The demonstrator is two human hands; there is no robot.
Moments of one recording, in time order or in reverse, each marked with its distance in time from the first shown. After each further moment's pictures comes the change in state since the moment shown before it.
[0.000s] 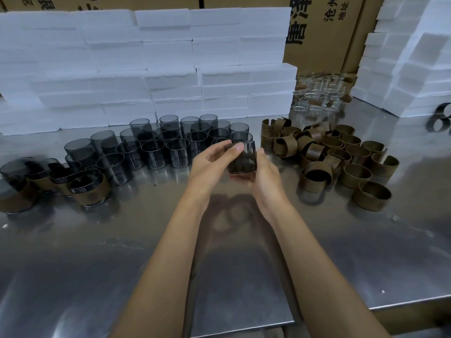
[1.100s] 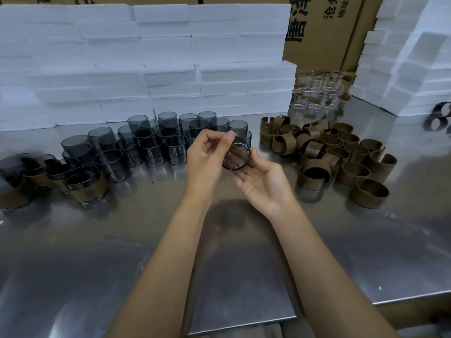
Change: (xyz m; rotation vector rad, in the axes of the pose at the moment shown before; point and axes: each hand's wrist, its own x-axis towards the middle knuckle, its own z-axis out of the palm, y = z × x) left_hand -0.004 0.005 0.009 -0.087 0.122 0.296; right_hand -0.002 -0.005 -0.011 0.483 -0.238 0.281
